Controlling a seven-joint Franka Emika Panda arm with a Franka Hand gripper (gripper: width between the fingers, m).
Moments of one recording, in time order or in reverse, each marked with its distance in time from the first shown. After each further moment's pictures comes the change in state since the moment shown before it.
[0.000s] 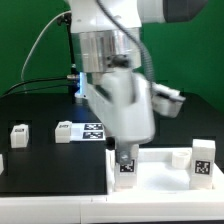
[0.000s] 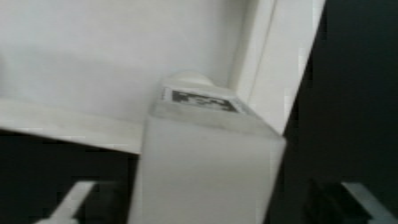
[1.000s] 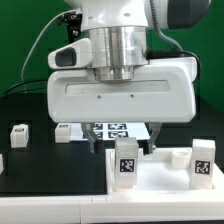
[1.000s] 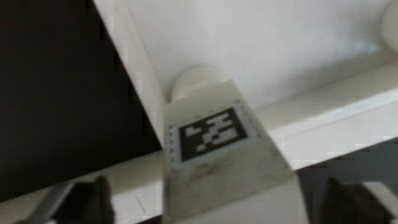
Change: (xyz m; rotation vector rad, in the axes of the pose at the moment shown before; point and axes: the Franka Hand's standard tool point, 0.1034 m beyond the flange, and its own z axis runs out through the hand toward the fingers) arm -0.009 0.007 0.000 0.031 0.065 -0.971
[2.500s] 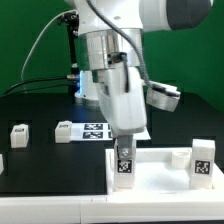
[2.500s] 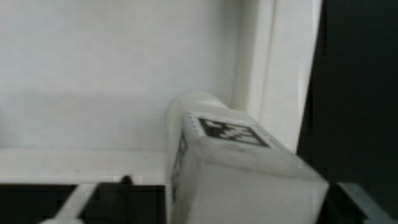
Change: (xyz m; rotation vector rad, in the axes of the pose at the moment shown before) arm -0.004 0.000 0.002 0.056 0.013 0.920
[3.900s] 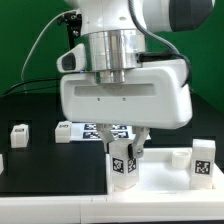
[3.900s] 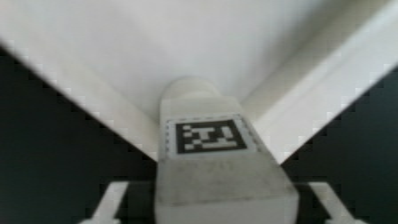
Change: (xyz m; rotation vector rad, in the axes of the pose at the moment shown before) arm 0.001 -0.001 0.001 -0.039 -0.006 -0.278
